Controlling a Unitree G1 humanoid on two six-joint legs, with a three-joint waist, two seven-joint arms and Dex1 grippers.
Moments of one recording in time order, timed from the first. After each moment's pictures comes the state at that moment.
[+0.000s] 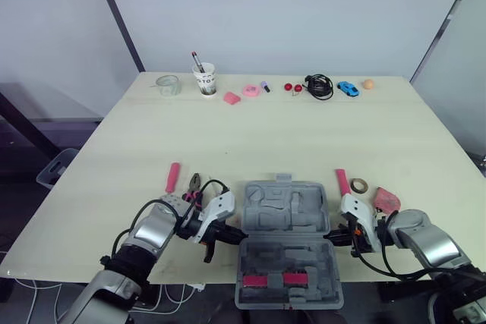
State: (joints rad) left arm -0.40 0.61 -0.33 0.32 -0.10 0.28 -1.38; right arm -0.25 -0.63 0.26 0.07 0.17 0.54 1.15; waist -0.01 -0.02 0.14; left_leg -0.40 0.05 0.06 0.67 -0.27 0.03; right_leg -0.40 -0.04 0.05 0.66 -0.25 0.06
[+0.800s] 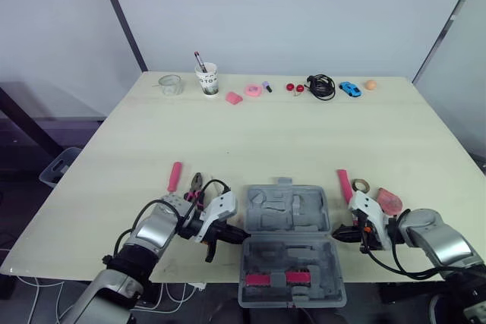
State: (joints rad) left arm -0.41 0.60 -0.33 0.35 -0.10 0.25 -1.38; right arm -0.24 -0.69 0.22 0.08 0.21 0.54 1.13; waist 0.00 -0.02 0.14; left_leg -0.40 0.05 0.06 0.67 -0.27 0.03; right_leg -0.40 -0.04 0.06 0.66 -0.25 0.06
